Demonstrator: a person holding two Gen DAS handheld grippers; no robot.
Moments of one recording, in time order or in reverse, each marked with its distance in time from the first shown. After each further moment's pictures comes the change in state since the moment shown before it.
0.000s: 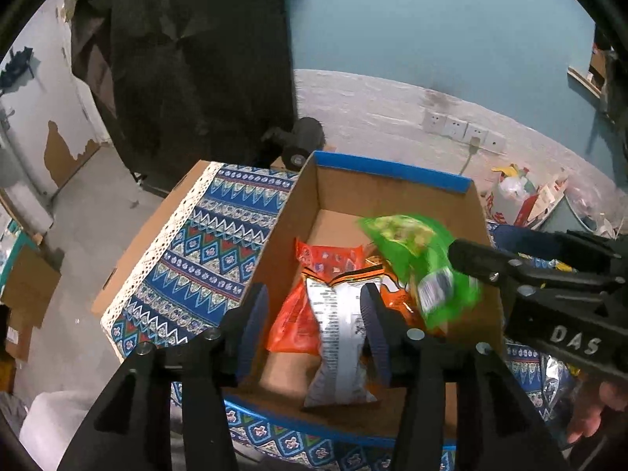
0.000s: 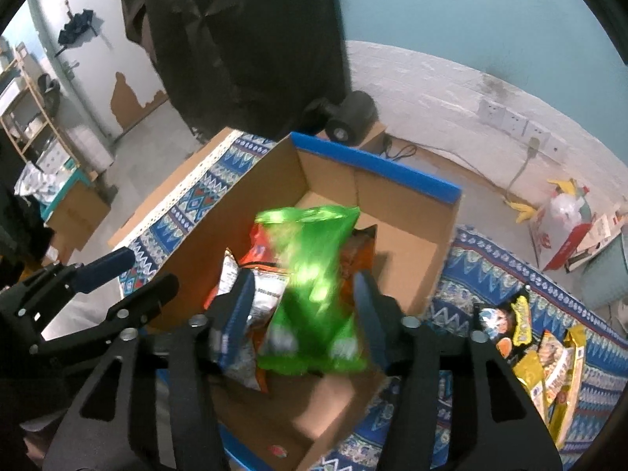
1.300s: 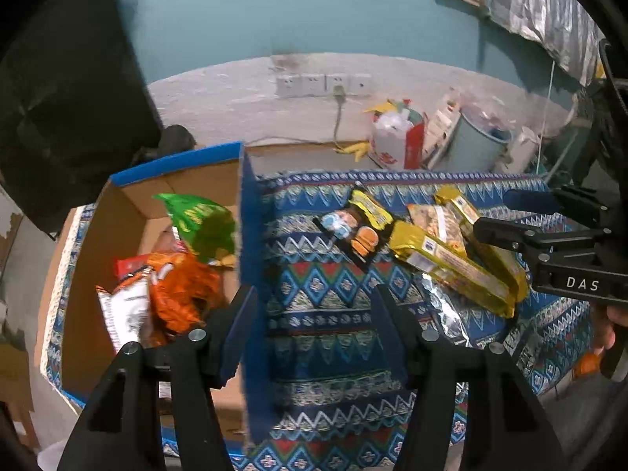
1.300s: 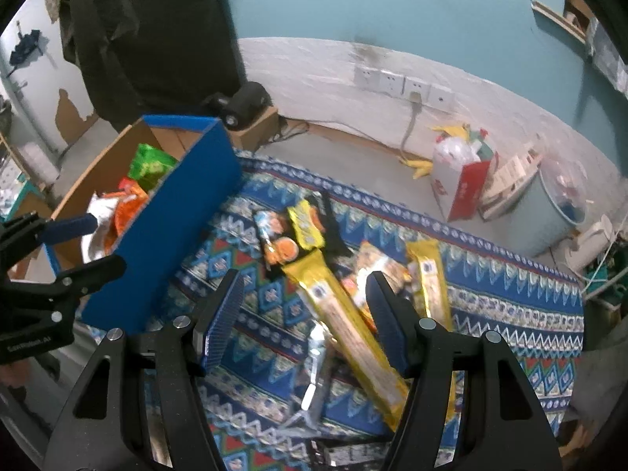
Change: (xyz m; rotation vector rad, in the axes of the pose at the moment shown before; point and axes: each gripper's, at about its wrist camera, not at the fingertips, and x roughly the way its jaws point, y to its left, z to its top) left arm -0.012 -0.194 -0.032 0.318 0.085 -0.241; right arm -0.106 -0.192 -0.113 0.099 0.017 -0.193
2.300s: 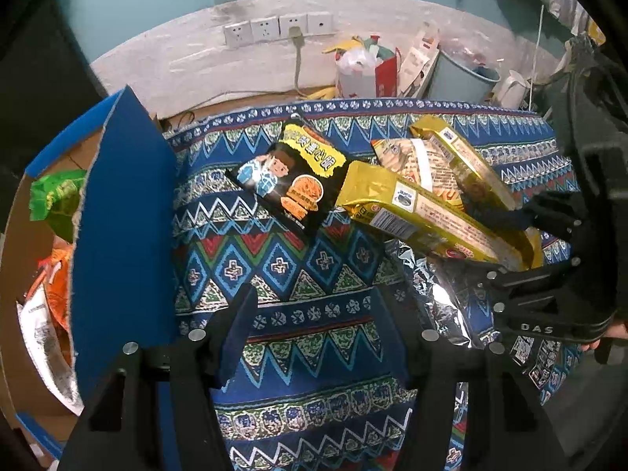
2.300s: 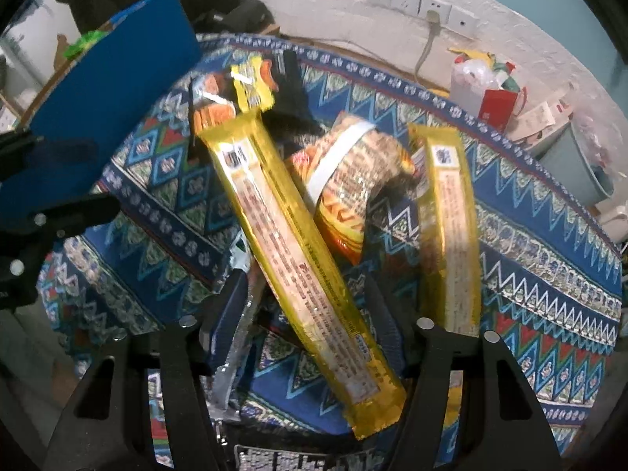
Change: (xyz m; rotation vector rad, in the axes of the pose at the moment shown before) left arm 0.094 -0.054 -0.007 0.081 0.174 -0.056; right arm 0.098 -0.048 -0.068 -0.076 0.244 0.040
